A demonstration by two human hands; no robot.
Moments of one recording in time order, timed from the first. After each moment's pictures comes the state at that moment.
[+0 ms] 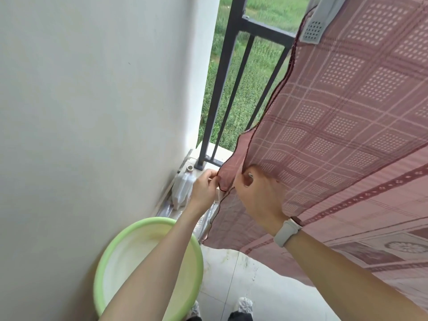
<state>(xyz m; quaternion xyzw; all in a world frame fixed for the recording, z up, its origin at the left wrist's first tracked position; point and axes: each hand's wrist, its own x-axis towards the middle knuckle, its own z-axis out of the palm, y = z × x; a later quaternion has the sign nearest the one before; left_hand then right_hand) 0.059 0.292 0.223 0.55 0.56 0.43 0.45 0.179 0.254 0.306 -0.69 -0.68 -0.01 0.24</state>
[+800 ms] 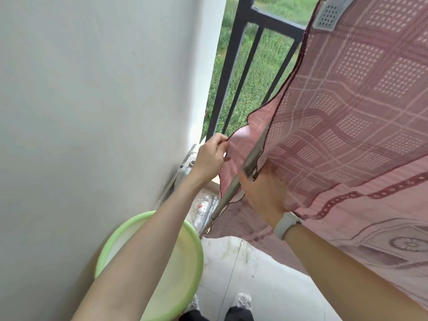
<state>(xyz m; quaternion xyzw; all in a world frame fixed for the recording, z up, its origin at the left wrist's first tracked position) 0.054 0.324 0.287 0.57 0.48 0.47 0.47 0.189 0.266 0.290 -0.74 -0.64 0.02 0.20</state>
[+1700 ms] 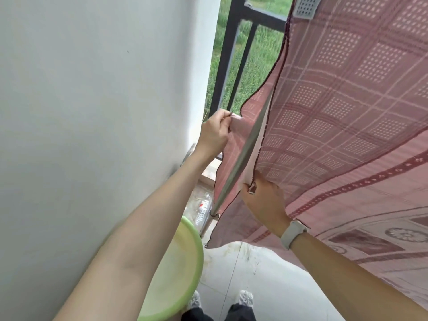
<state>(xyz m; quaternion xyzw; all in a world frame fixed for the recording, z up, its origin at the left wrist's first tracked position) 0.070 0.351 0.306 0.63 0.51 0.48 0.33 0.205 0.233 0.282 -0.67 -0.71 0.09 0.21</state>
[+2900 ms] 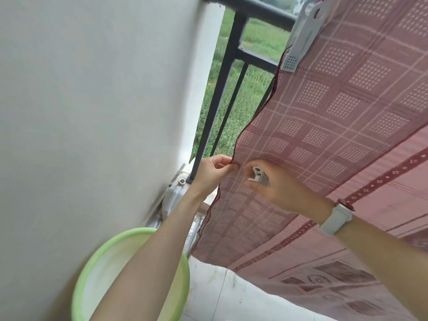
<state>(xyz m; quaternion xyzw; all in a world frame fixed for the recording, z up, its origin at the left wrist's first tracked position) 0.068 0.302 0.296 0.52 0.38 0.51 0.57 0.222 0.248 0.394 -0.53 -0.81 0.22 0.11</state>
